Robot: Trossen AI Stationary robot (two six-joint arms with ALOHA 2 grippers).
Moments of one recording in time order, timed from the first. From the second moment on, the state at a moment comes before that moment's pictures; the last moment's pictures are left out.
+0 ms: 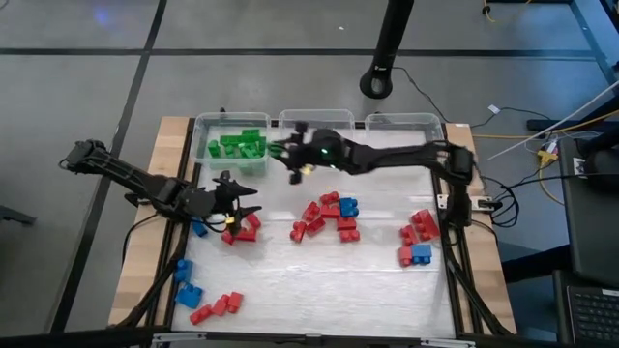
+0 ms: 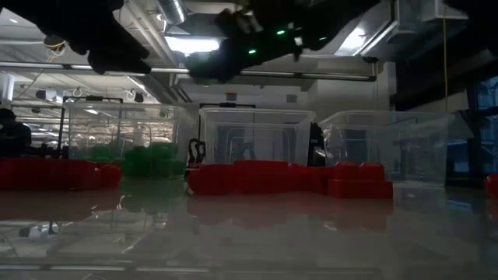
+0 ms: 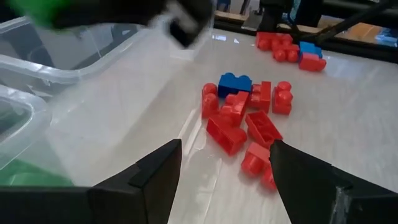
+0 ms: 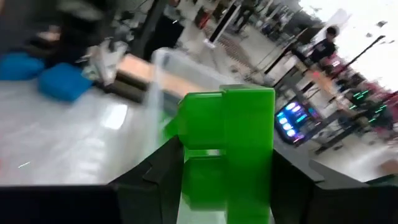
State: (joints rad) left arm -0.36 0.77 0.47 -0.19 -0.63 -0.36; right arm -0.22 1.98 1.47 0.34 0.03 -0.58
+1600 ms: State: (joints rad) left arm -0.37 0.96 0.47 -0.11 -0.61 -0.43; right arm 0.15 1.61 1.39 -0.80 0.15 -0.48
